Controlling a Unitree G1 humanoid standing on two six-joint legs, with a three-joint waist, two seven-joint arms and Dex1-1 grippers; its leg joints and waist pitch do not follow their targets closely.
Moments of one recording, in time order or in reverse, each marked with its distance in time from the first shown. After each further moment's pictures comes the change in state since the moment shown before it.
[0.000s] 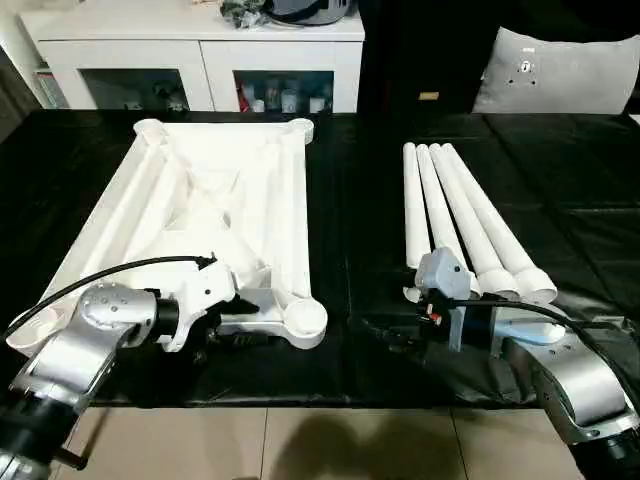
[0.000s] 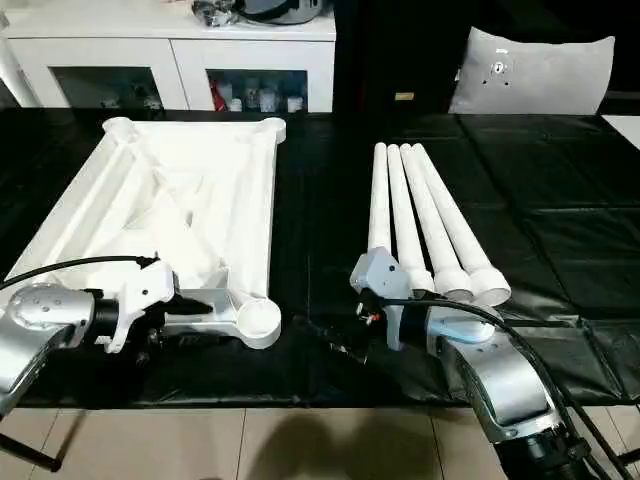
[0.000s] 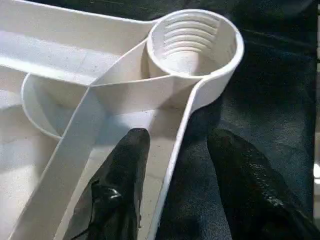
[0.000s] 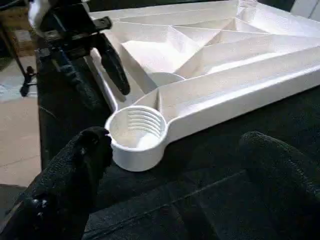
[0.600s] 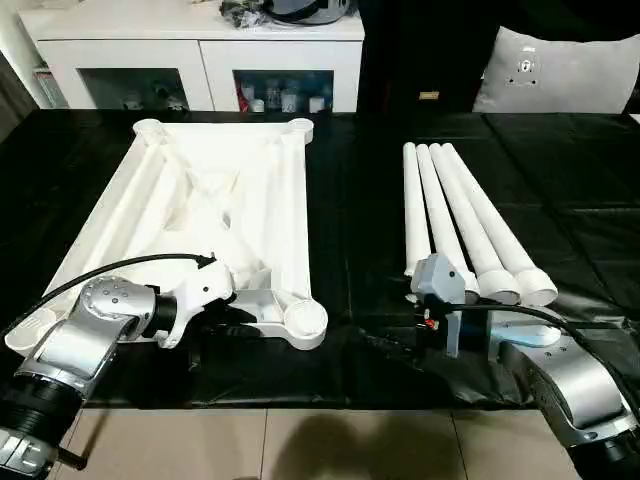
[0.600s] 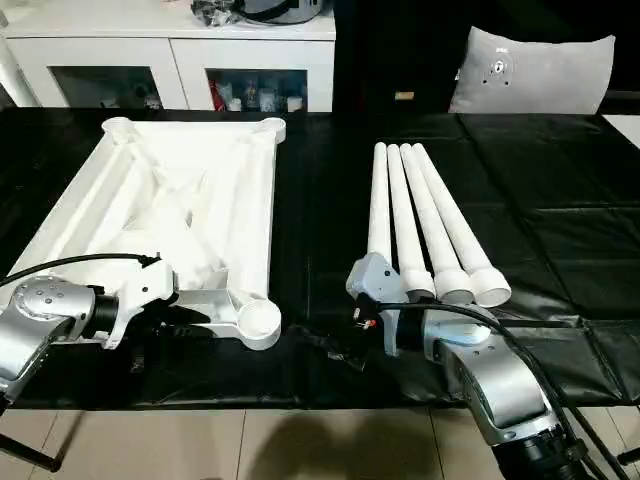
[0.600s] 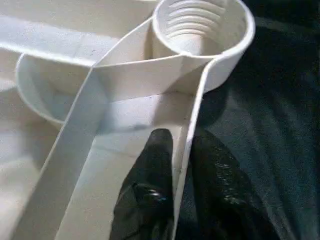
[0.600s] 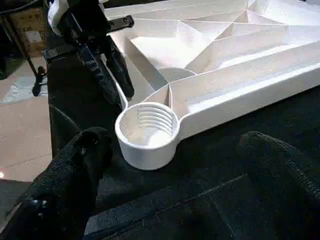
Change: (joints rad) left arm -0.030 -0.015 -0.008 0.083 0.025 -0.036 -0.050; right arm 0.004 0.011 0.016 0.000 0.007 0.015 0.009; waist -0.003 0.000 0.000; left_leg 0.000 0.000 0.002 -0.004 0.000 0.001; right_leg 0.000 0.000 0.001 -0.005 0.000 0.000
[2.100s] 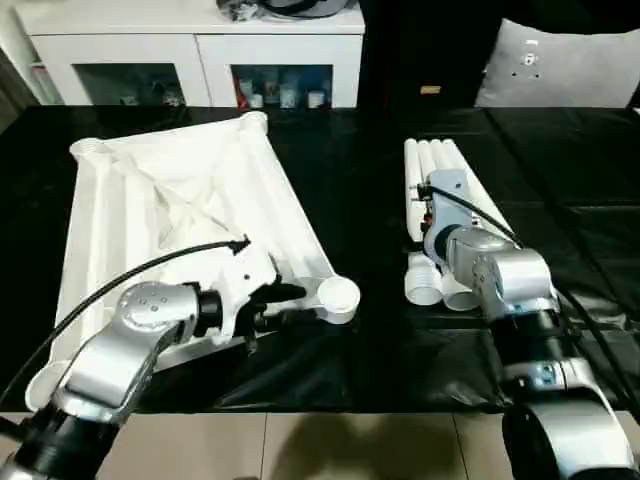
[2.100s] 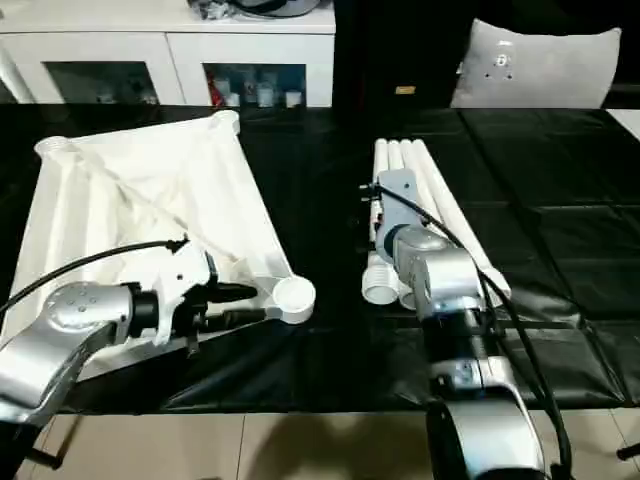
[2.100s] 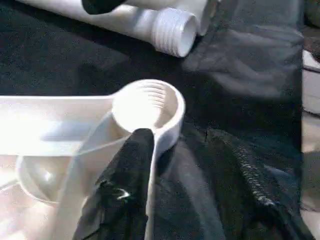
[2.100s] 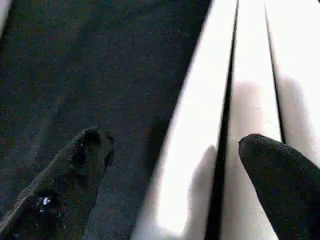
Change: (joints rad) left arm 0.122 -0.142 0.066 -0.468 -0.052 0.300 0.241; right arm -0.509 0.298 -0.261 0.554 -0.175 0.436 -0.846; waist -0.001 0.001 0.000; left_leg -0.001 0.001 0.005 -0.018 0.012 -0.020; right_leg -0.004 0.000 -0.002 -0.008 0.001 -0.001
